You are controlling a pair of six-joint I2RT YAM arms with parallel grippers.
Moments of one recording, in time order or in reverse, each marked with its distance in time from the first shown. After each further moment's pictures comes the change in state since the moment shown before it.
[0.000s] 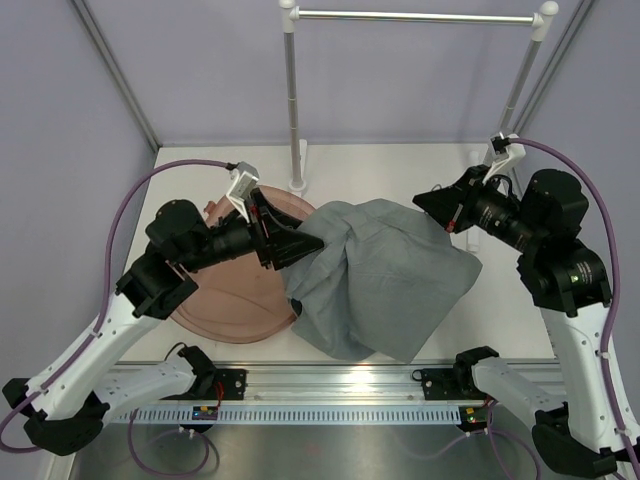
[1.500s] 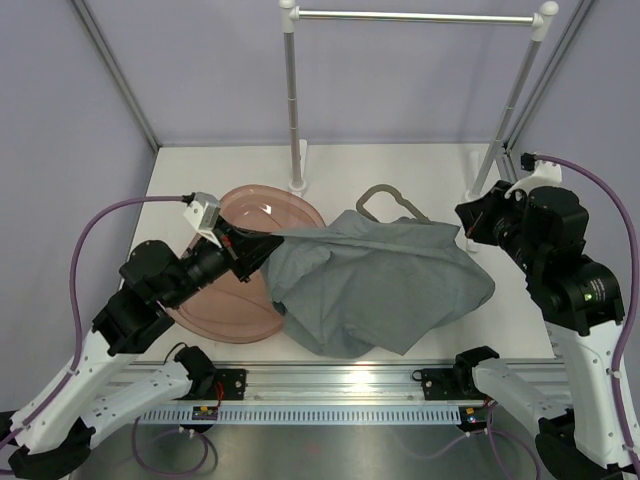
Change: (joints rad) left arm -0.016 -0.268 -0.183 -0.101 -0.396 0.142; right arm 0.021 -0.058 0.020 -0.268 0.564 0.034
